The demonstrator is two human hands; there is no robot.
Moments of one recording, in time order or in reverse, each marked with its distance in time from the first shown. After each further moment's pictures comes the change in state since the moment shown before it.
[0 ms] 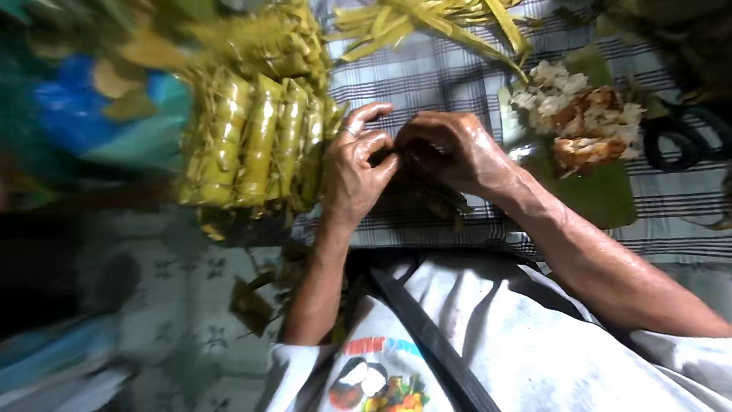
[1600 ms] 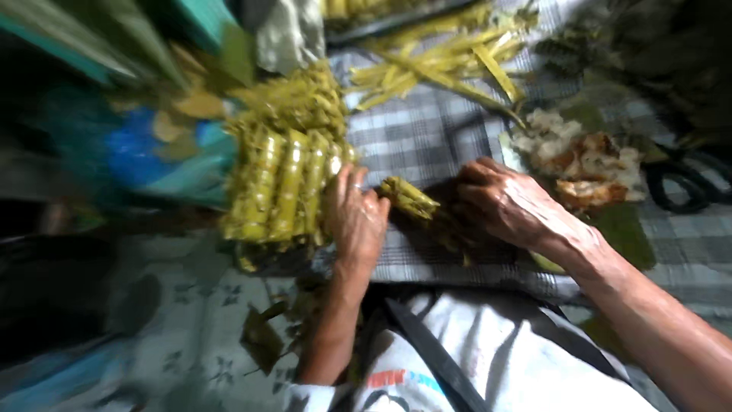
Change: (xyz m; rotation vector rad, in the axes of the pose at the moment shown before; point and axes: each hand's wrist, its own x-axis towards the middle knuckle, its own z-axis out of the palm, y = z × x) left_hand -0.014 0.006 -0.005 0.701 -0.111 -0.213; right_hand -0.045 0.003 -0.032 -0.531 -0.178 0.134
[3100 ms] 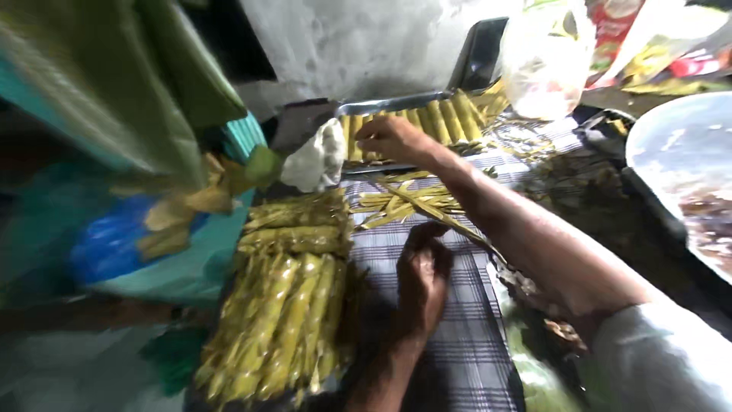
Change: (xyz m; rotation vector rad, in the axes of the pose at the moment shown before) left_hand 0.100 0.071 0.012 -1.077 0.297 0.129; right_hand 0.297 0.039 -0.094 0.321 -0.004 0.046
